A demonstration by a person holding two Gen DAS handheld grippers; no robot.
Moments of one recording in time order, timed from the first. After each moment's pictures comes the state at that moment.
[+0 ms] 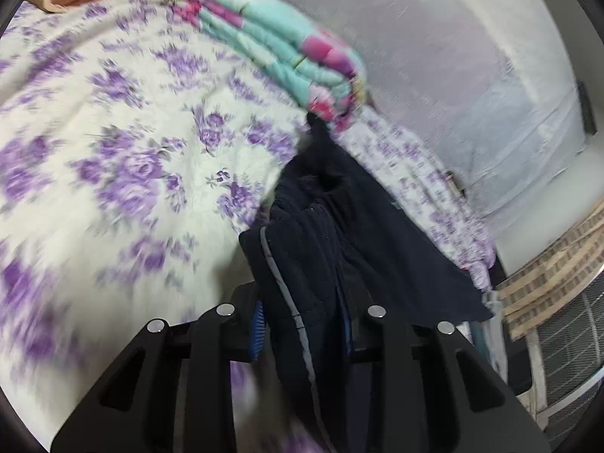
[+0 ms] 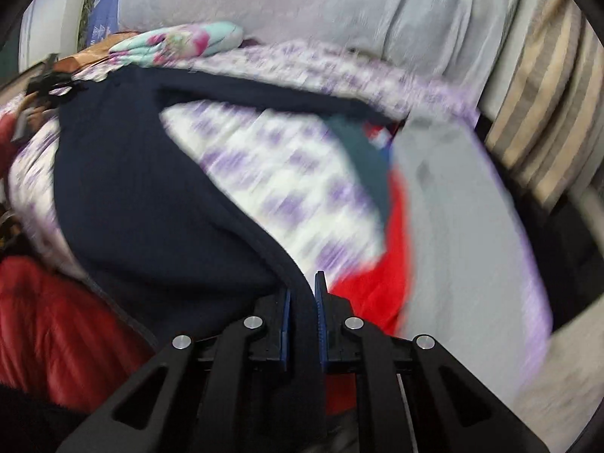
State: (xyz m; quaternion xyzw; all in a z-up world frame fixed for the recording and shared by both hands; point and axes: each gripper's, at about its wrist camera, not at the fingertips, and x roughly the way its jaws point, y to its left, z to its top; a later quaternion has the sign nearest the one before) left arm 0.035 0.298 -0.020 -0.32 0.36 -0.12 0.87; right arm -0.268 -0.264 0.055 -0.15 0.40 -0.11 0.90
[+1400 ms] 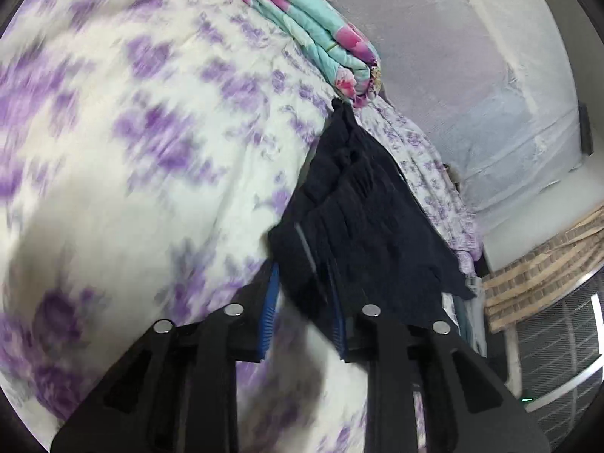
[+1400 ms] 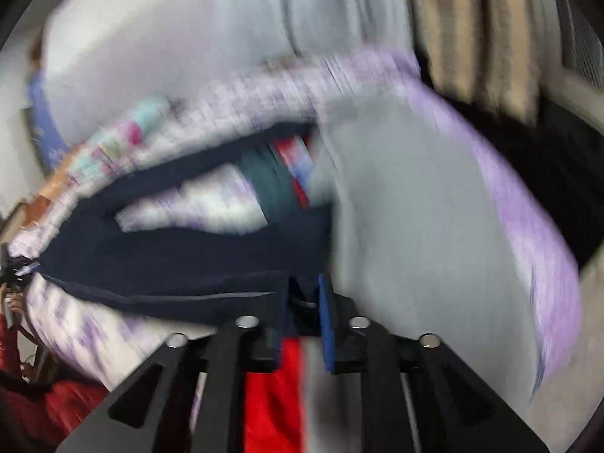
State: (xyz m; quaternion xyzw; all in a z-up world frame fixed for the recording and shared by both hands) left arm -0.055 0.329 -0.051 -0.38 0.39 -0.13 0.83; right arm -0.296 -0.392 0.037 0.13 0.39 -0.16 0.90
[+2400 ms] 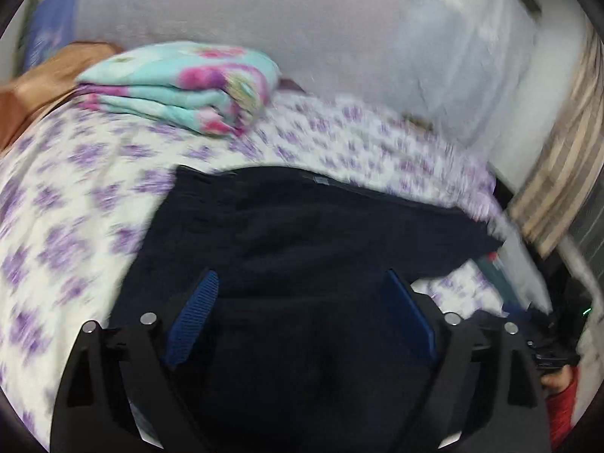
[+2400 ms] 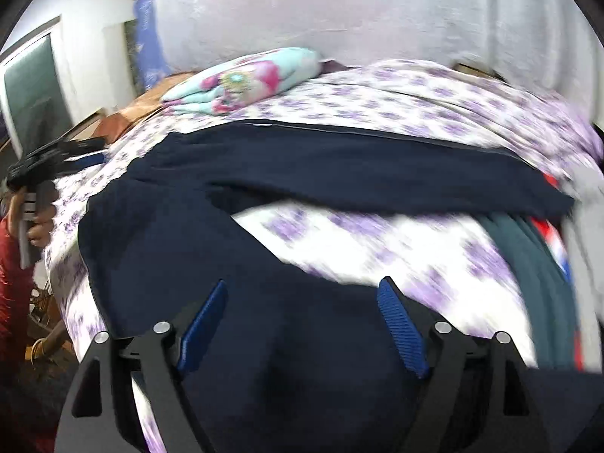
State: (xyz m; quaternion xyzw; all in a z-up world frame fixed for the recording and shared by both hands) left arm 0.031 0.165 0.044 -0.11 0.37 -0.15 0.91; right arm -0.049 -0.161 0.020 -0.02 0.42 0.11 0.90
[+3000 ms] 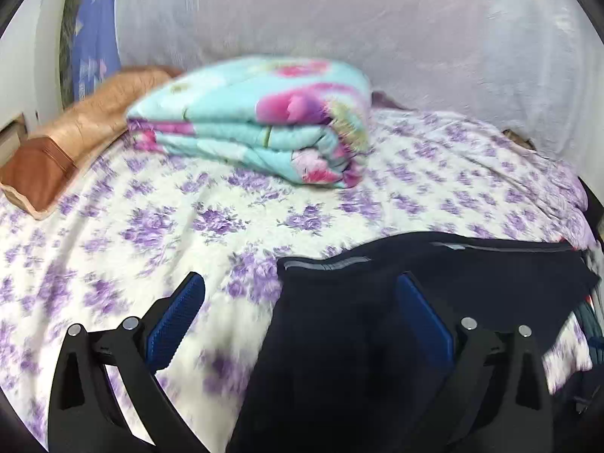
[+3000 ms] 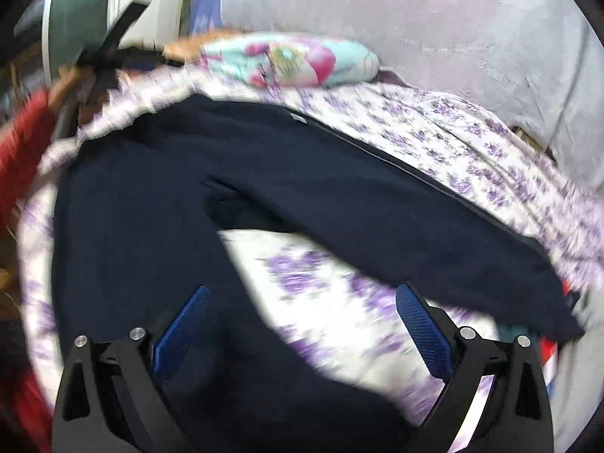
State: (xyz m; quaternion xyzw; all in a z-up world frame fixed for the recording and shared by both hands) left arm 0.160 0.233 0.052 -0.07 0.37 0.00 0.93; right arm 0.025 -0.154 0.020 -0.19 0.41 0.12 0.88
